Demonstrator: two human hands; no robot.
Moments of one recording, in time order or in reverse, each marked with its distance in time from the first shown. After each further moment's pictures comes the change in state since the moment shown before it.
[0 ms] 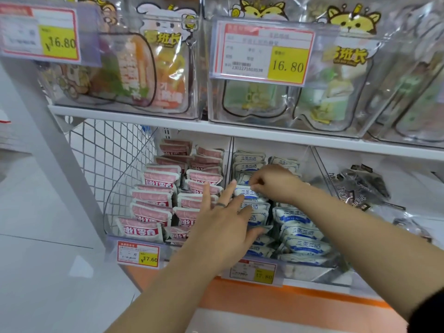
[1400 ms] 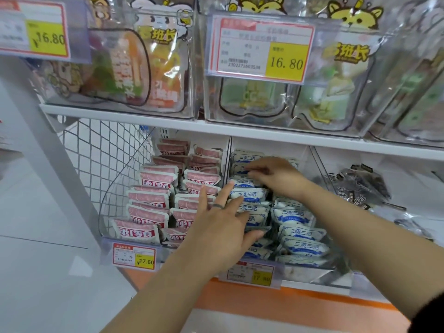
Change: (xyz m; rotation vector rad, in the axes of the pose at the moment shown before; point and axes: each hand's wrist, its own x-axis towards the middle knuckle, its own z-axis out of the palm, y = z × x) left_hand 0.002 -0.001 0.000 0.001 -0.069 0.002; right_hand 0.000 0.013 -0.005 0.294 0.165 -0.022
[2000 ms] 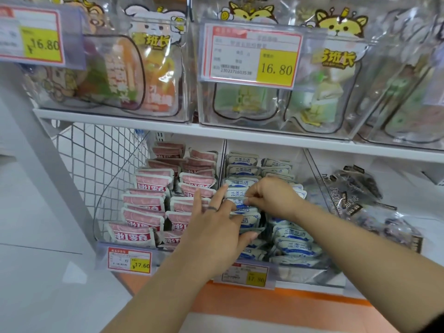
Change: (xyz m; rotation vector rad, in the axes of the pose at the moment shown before) left_hand -0.002 0.002 0.001 0.020 0.028 -0.022; right_hand -0.019 0.000 0.019 -0.303 -0.134 -0.039
